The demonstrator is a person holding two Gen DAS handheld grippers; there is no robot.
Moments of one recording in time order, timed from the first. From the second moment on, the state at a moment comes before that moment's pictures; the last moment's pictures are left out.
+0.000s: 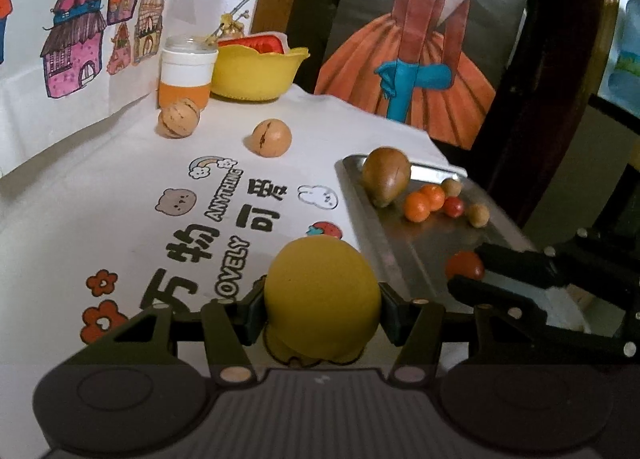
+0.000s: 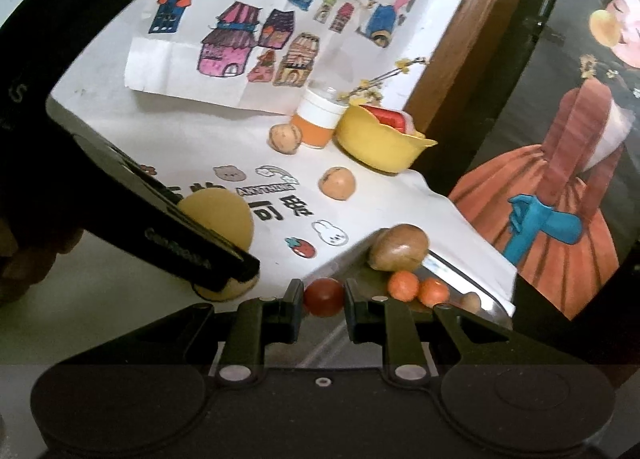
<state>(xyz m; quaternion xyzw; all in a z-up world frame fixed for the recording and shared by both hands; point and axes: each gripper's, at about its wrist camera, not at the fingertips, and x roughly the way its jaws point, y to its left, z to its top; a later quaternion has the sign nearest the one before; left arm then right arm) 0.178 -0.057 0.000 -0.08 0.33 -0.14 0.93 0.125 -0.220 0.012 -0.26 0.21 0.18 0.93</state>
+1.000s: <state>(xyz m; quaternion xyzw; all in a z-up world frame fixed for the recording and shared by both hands) 0.226 -0.167 0.017 -0.03 0.33 -0.20 0.92 0.161 -0.341 0.000 -0.19 0.21 0.06 0.96</state>
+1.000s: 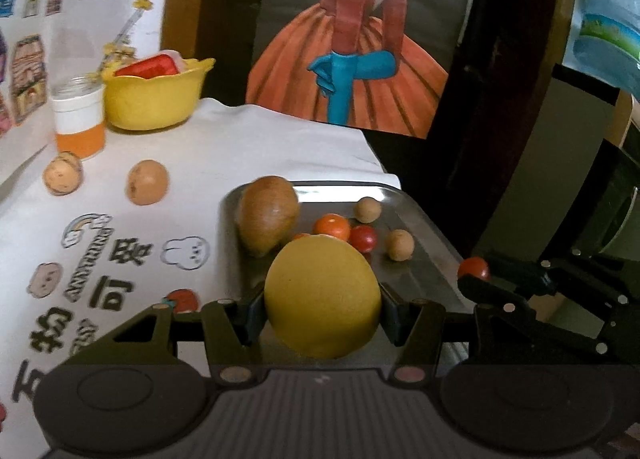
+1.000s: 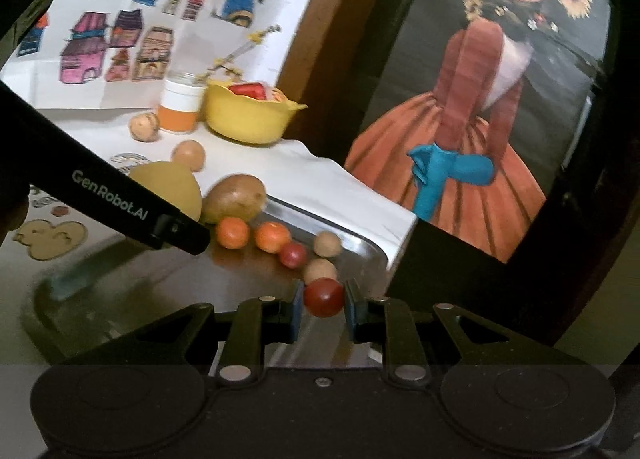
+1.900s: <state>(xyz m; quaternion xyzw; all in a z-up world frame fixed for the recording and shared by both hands) 0.266 -0.183 -0.006 -0.04 0.36 -0.21 0.91 0.205 -0.340 -0.022 -0.17 0.24 0.09 0.95</state>
